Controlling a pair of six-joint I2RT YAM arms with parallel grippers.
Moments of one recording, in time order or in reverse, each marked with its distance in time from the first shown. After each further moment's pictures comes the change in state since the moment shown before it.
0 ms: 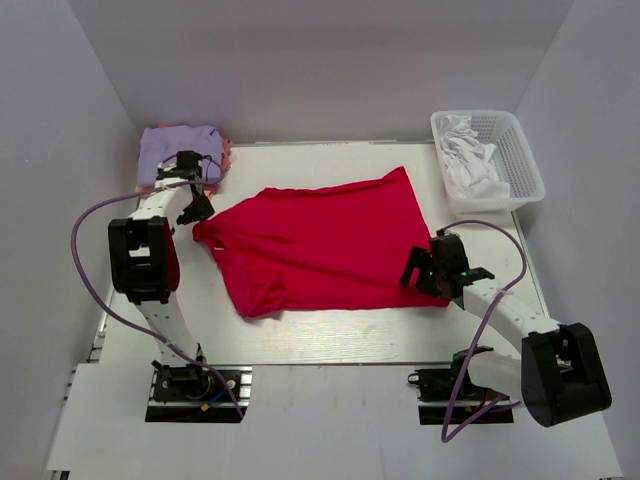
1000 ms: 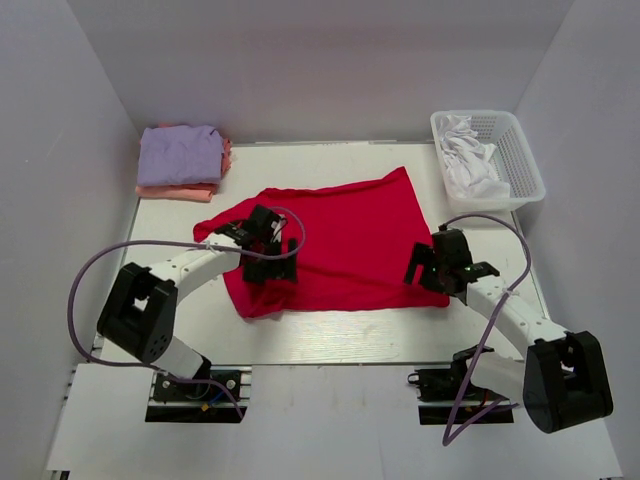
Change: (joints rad) left arm -0.534 -0.387 -0.482 0.102 0.592 -0.039; right arm -0.006 -0.038 0.069 -0.120 0.039 -0.051
